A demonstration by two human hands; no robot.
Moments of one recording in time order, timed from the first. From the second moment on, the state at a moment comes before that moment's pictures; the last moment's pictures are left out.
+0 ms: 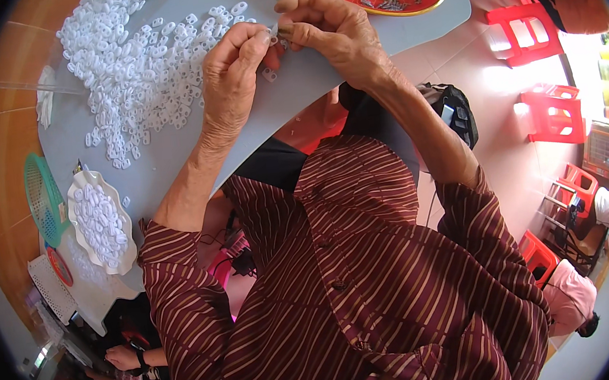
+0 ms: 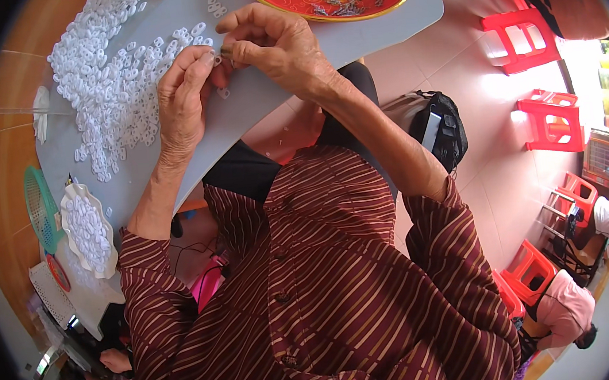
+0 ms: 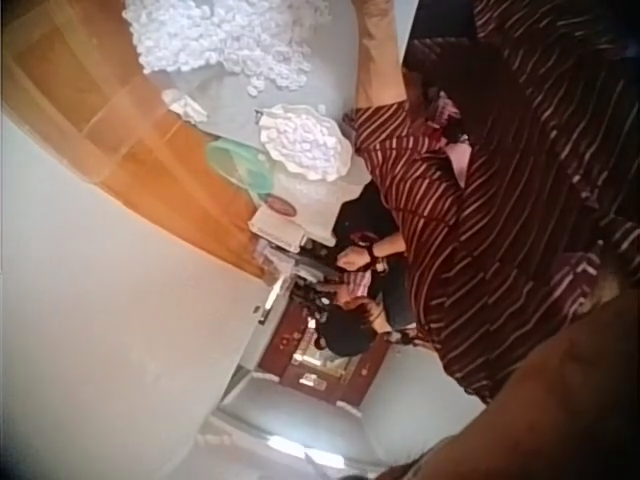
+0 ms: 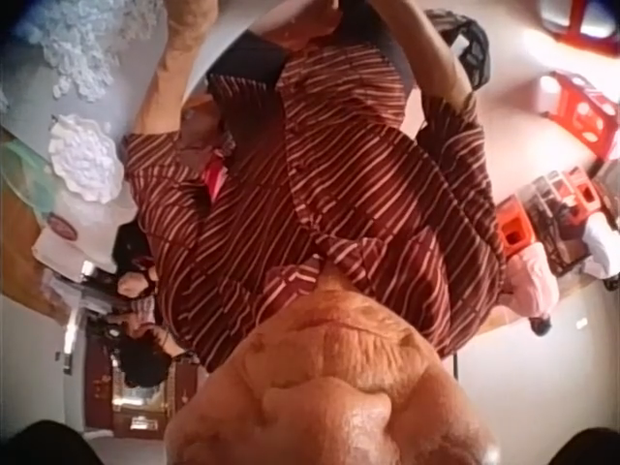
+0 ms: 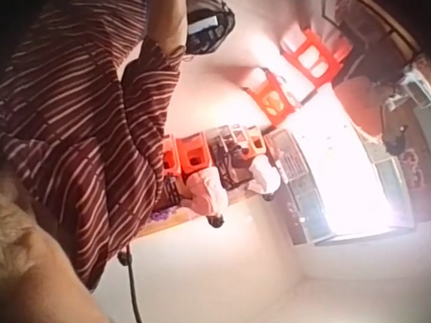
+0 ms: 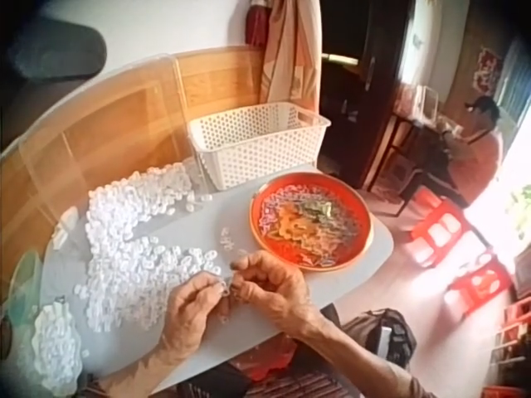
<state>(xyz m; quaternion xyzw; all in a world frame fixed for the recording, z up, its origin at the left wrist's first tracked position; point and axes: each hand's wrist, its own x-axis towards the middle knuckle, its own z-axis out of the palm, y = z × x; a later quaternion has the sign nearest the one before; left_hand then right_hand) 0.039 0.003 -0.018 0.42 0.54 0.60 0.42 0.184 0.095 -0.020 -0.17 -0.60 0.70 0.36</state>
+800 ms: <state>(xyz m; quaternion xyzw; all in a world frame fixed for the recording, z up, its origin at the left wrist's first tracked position) 0.038 0.003 -0.017 0.44 0.53 0.59 0.42 0.186 0.095 -0.020 -0.16 -0.61 0.69 0.36</state>
